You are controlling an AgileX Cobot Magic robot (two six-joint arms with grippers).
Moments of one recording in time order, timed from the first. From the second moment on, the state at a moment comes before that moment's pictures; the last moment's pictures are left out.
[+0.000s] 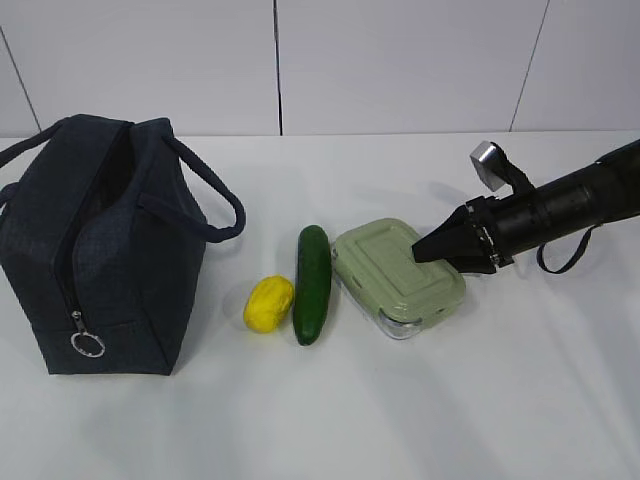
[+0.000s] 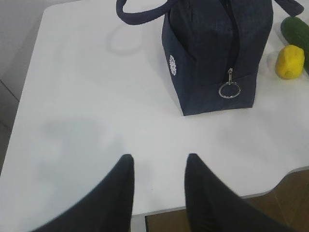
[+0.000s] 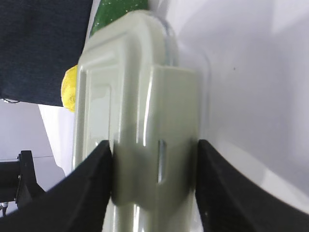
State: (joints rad) left arm 0.03 0.01 -0.51 -0.11 1.12 0.16; right arm -0.13 2.37 -1.53 1.13 1.25 -1.08
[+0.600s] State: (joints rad) left arm 0.03 0.18 -0.53 -0.19 1.14 0.16; right arm -0.13 2.37 -1.53 1.13 1.26 -1.08
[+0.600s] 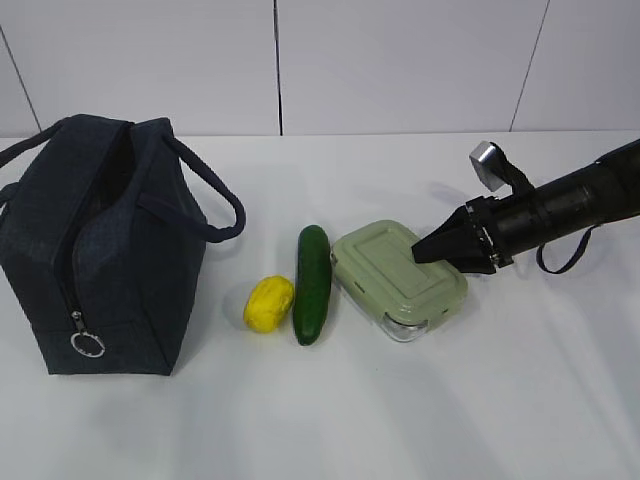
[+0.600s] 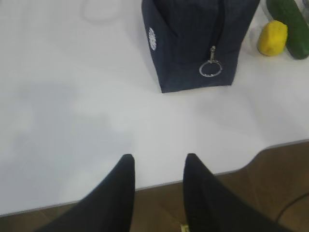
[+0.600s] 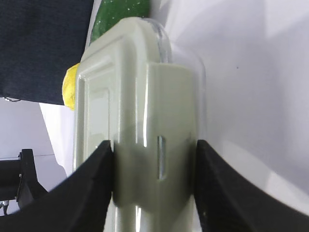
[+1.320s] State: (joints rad) left arm 0.03 1.02 -0.81 -0.42 0.99 0.27; right arm -0.13 2.37 -1.53 1.13 1.26 -1.07
